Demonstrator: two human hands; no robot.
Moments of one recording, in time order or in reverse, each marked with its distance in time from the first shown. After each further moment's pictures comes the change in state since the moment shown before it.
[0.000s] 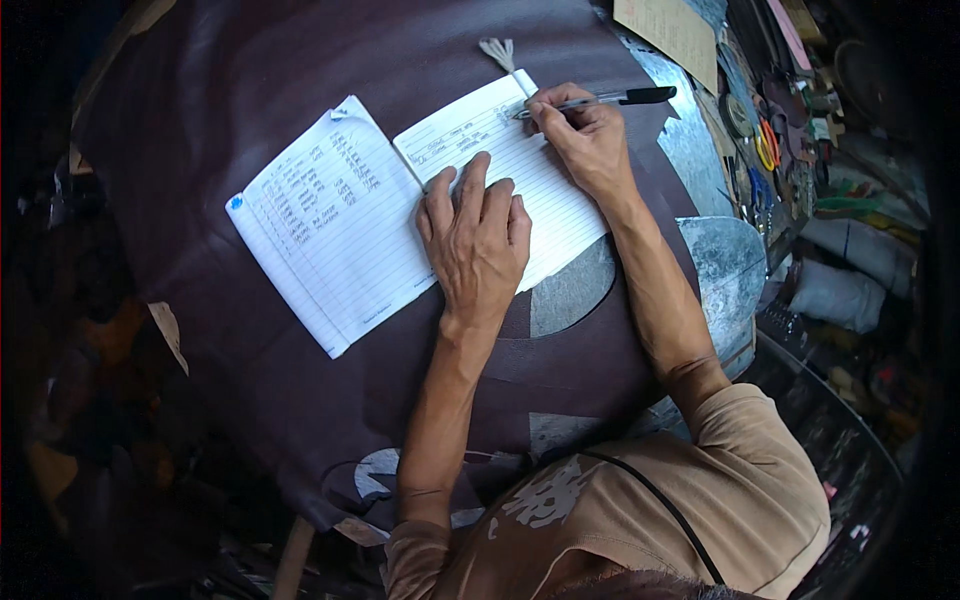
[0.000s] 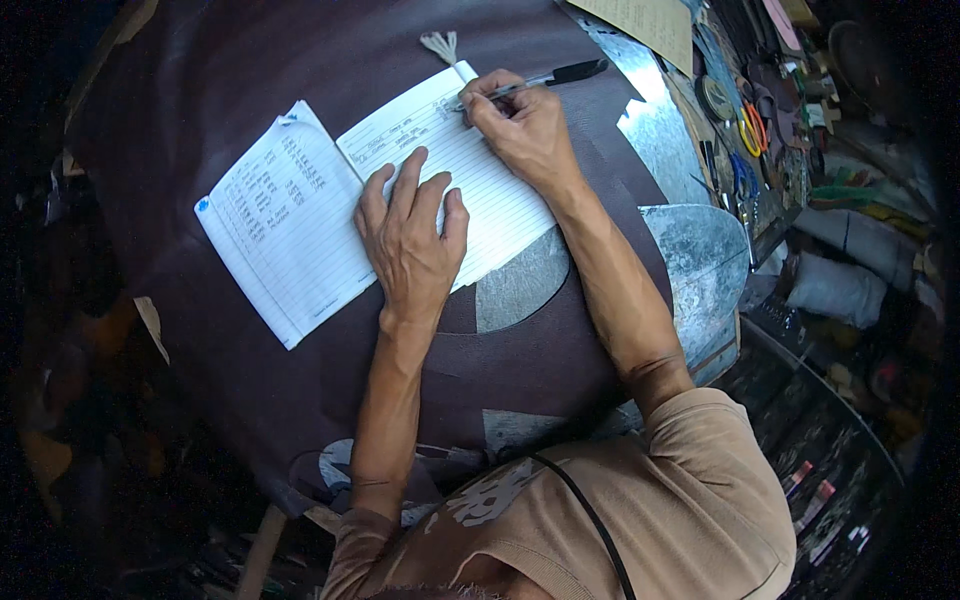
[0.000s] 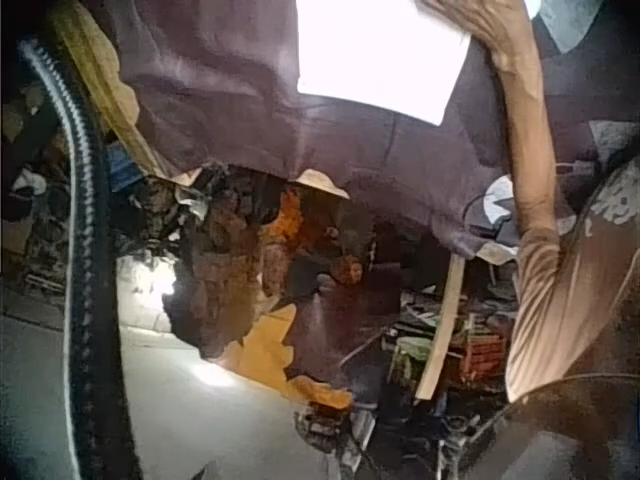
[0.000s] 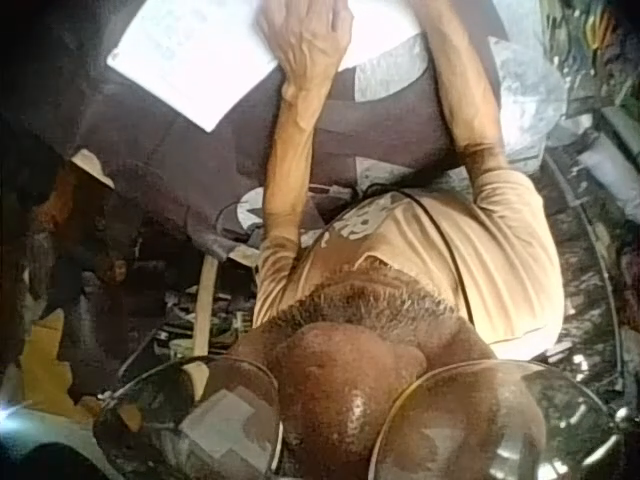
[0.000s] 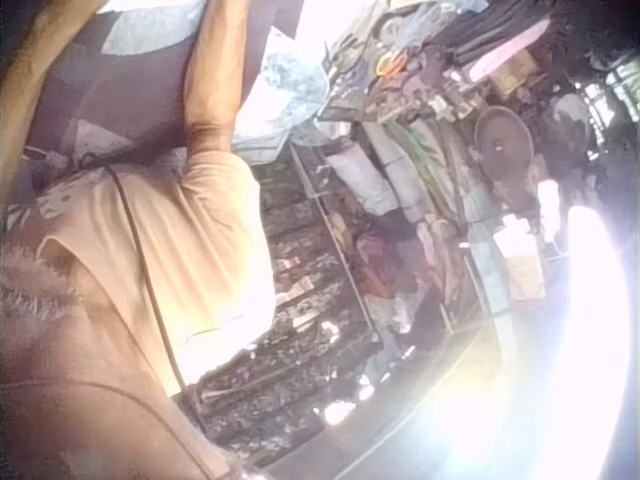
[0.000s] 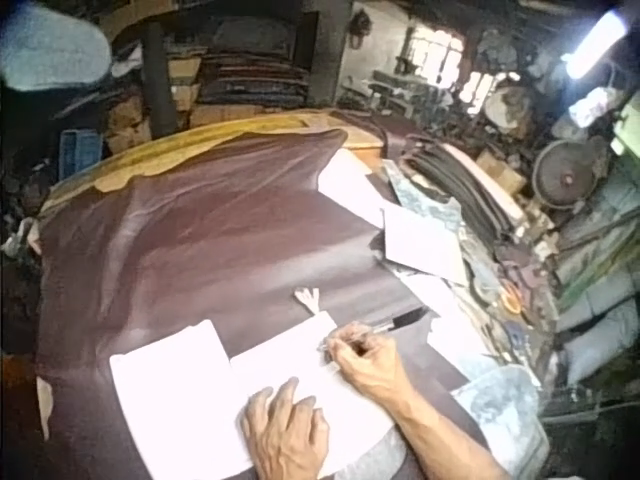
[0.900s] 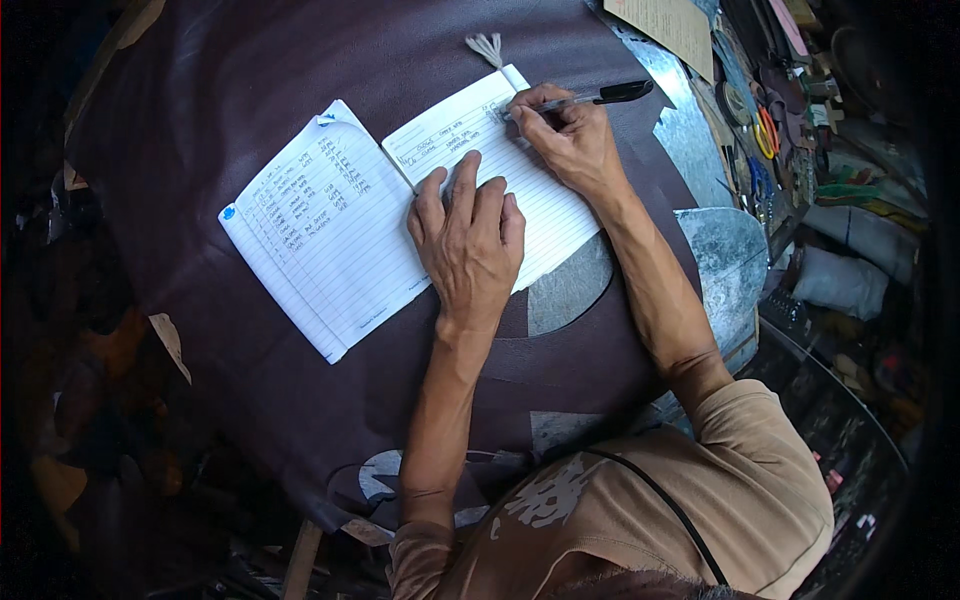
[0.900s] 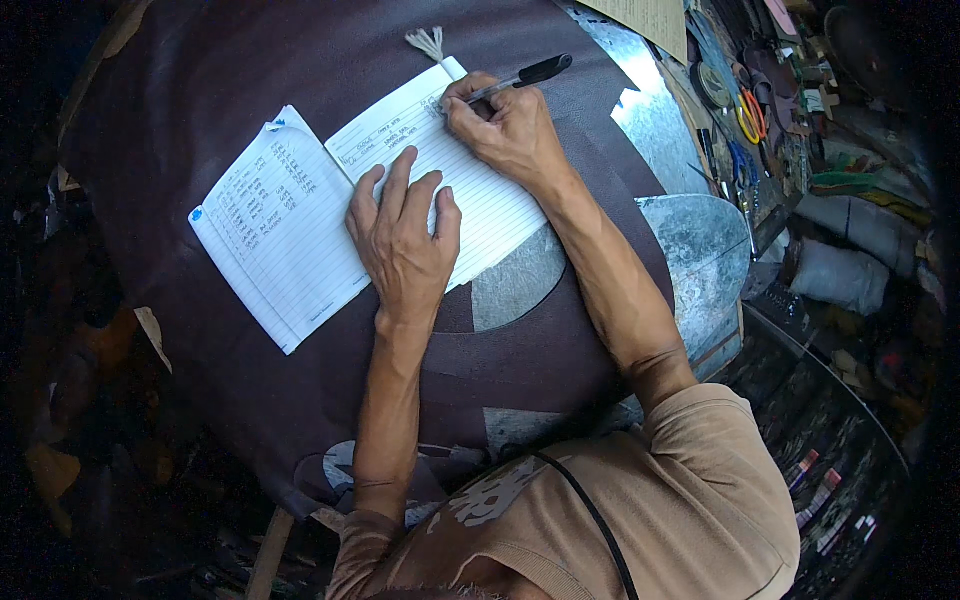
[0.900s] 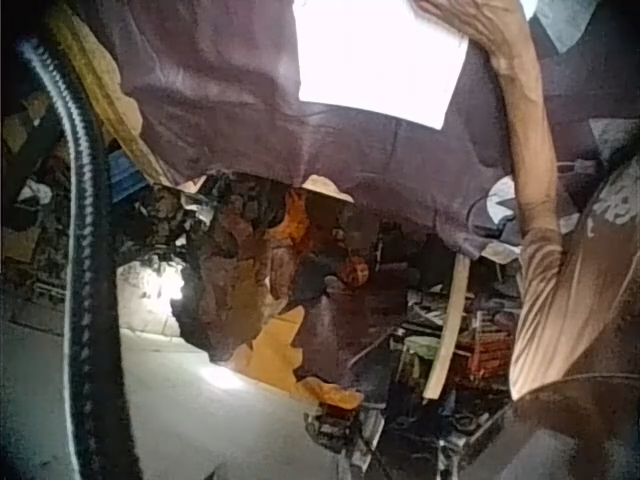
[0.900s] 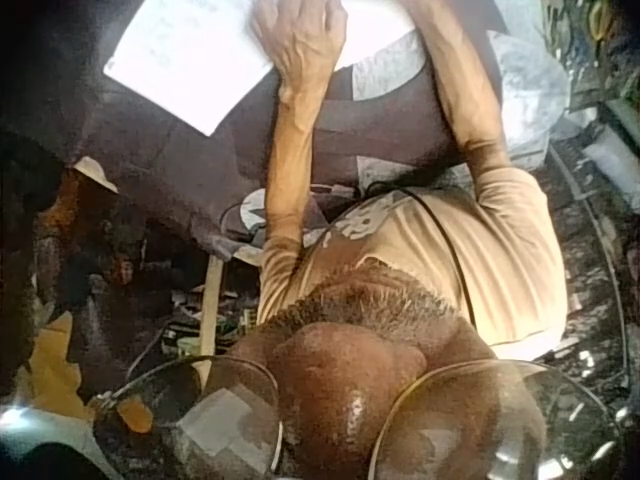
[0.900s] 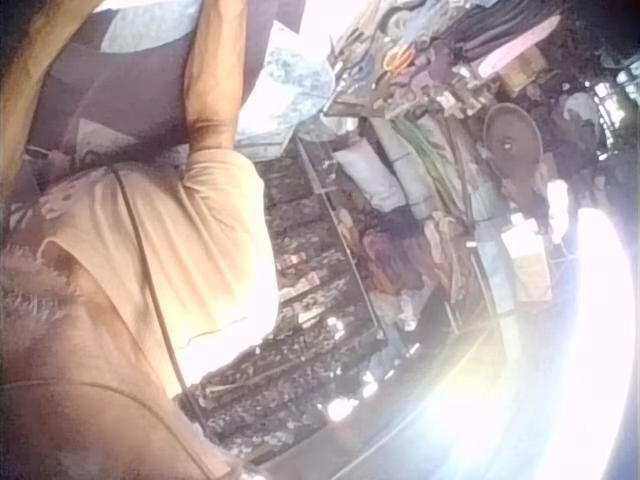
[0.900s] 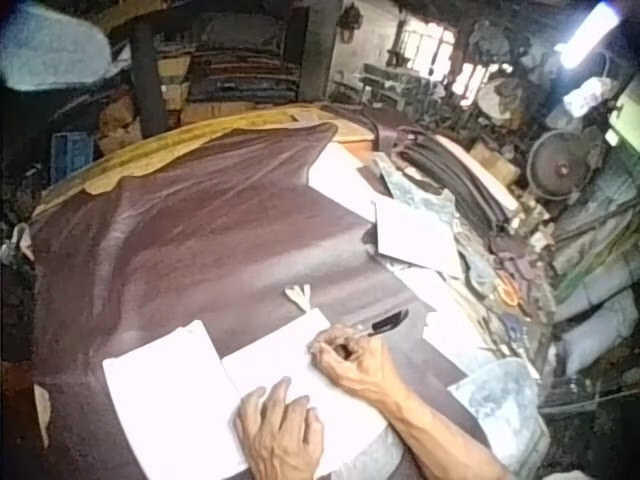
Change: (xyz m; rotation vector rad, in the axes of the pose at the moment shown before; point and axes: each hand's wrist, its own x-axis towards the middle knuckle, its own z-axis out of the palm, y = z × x) left_hand 0.000 -0.002 -0.001 -0.004 -0.015 0.001; right_hand -0.002 -0.005 -0.001 -0.231 -0.102 -0.024
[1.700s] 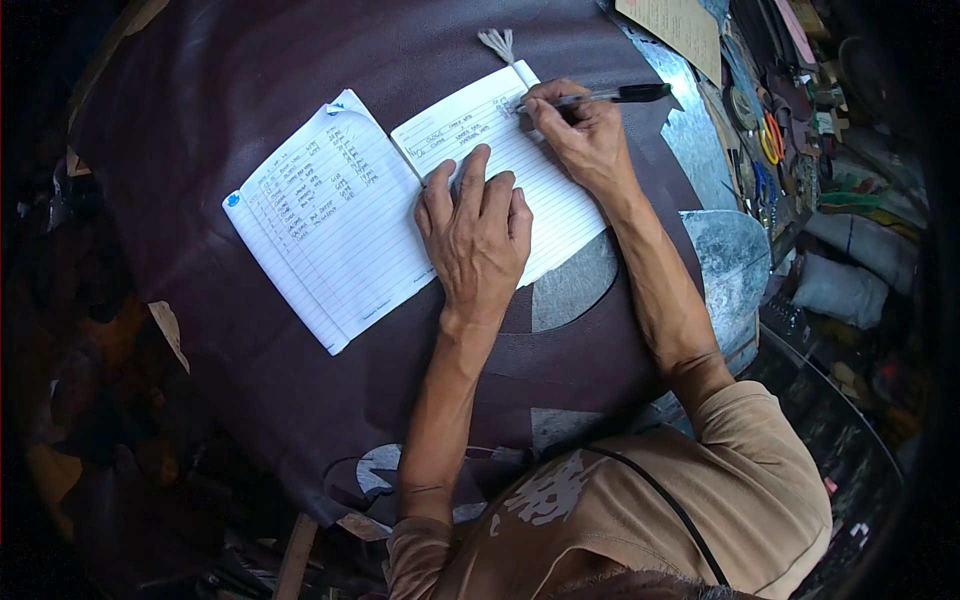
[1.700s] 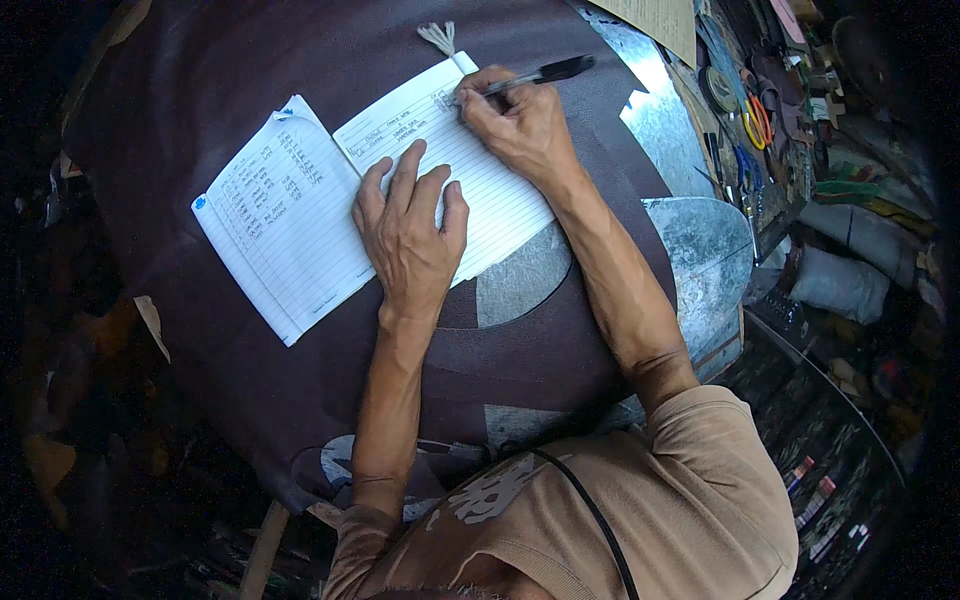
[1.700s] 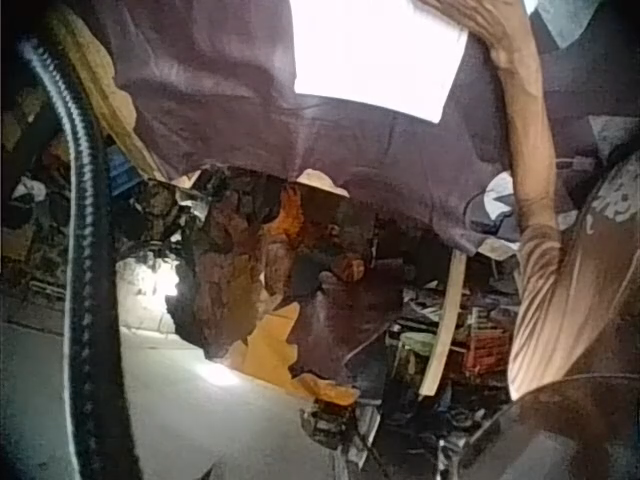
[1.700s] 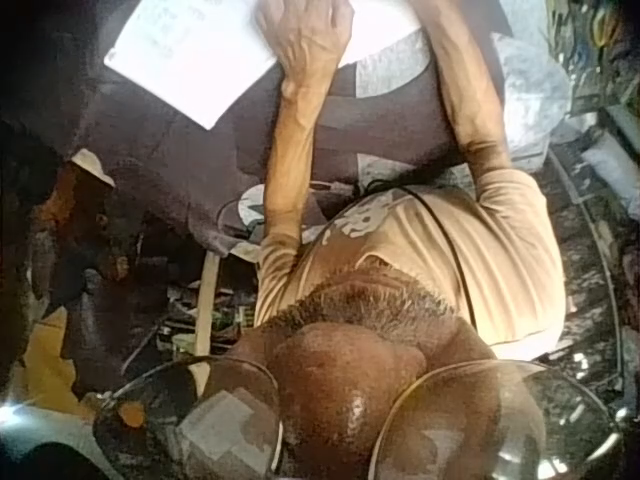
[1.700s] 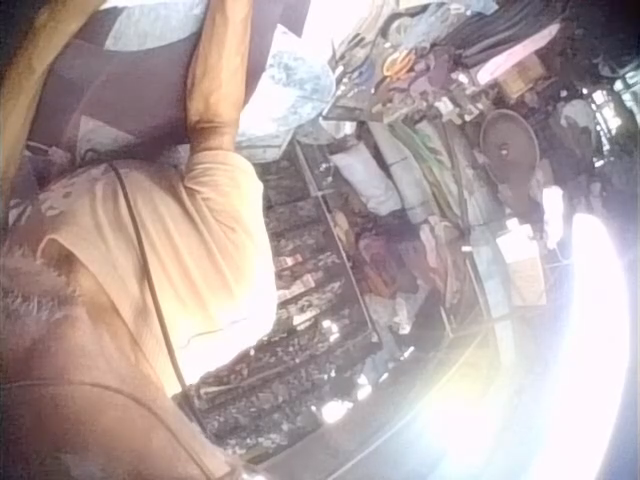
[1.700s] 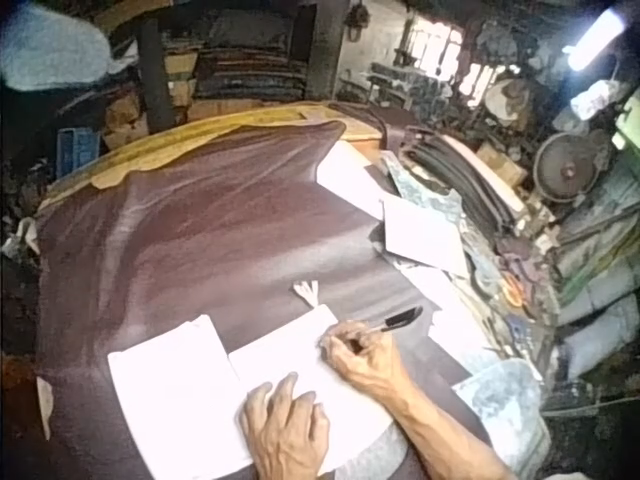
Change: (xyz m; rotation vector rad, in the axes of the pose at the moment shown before) left_hand 0.000 0.001 0.001 0.004 -0.008 0.000; right_hand -0.001 0.005 0.003 0.073 0.093 -0.094
